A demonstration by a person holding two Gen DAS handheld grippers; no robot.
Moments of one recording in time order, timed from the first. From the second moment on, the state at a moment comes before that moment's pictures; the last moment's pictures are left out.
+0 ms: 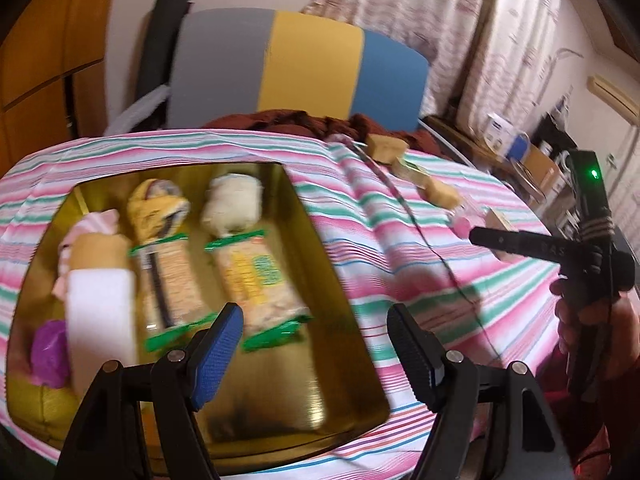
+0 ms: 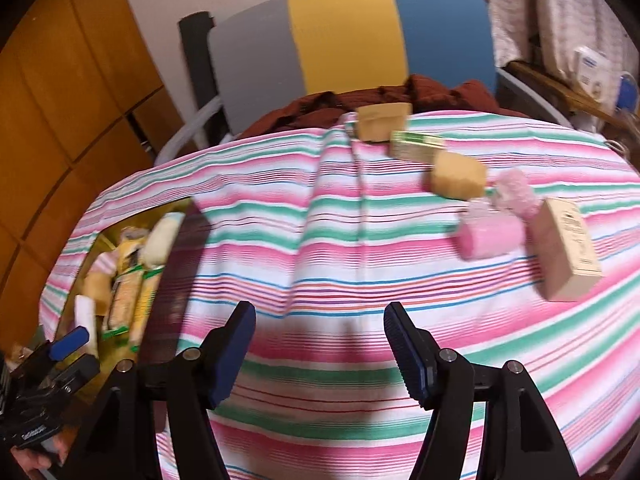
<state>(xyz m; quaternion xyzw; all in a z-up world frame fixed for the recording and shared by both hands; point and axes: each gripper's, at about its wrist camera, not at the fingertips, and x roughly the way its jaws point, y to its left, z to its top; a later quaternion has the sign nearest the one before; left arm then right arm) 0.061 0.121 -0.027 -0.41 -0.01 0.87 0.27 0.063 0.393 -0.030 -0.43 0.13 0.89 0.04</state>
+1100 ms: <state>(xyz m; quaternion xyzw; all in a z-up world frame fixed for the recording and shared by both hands) 0.049 0.302 -0.047 -0.46 0.10 0.79 0.40 0.049 0.597 -0.069 -0.45 0.16 0.85 0.22</state>
